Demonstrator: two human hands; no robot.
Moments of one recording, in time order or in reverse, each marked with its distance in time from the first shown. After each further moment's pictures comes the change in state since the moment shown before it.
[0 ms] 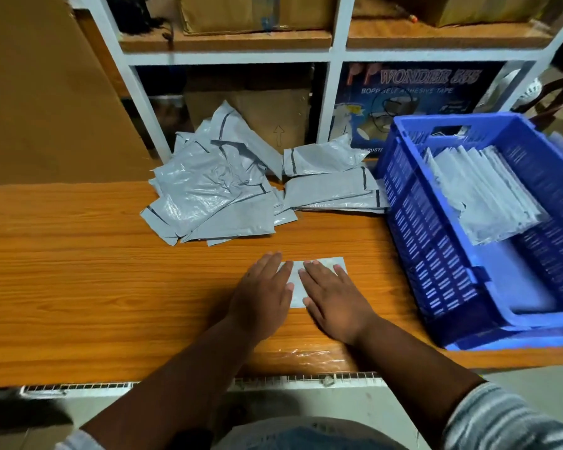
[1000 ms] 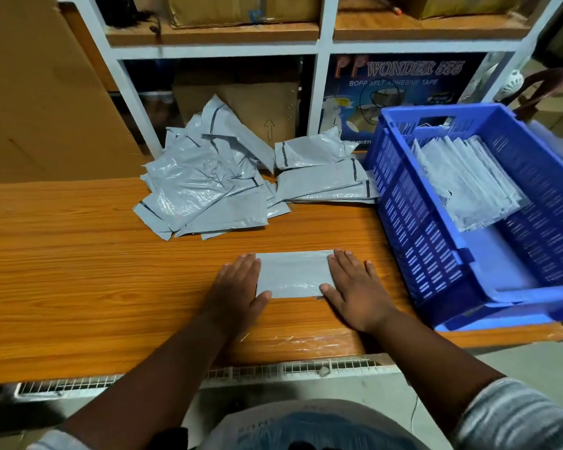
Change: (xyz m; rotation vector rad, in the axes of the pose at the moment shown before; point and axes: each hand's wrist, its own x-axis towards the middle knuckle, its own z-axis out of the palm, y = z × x) left_hand -0.031 -0.045 0.007 0.069 -0.134 -0.061; right_hand -0.035 0.031 -0.003 0.048 -0.118 0.304
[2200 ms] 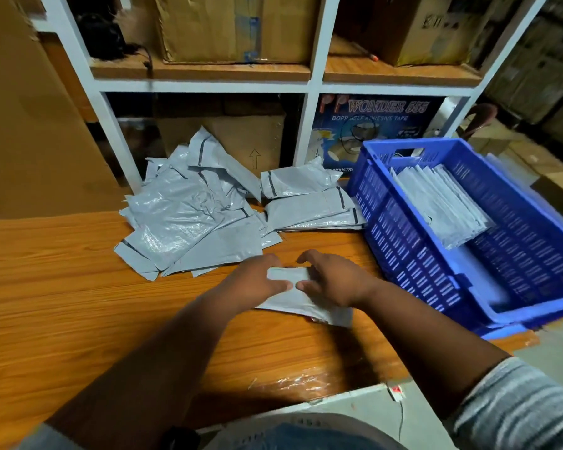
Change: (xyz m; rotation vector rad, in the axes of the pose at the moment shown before) left_hand 0.102 0.007 -0.090 -0.554 -0.193 0.013; right_hand 0.066 -0.058 -0.105 0.198 -0.009 -0.097
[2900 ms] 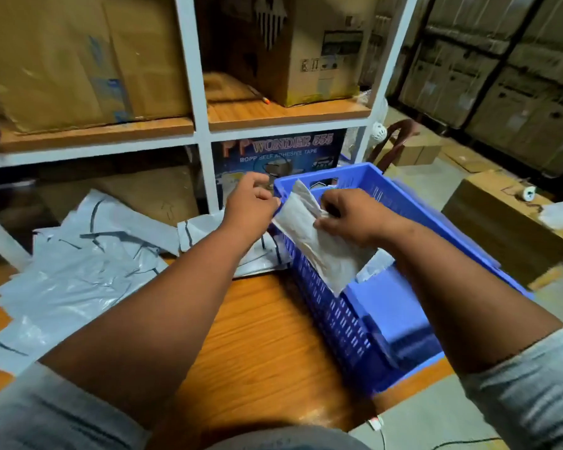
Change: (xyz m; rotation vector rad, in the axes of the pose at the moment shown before) left_hand 0.170 0.240 -0.032 -0.525 0.400 0.119; right_hand -0.043 0.136 -0.226 -0.024 0.361 0.203
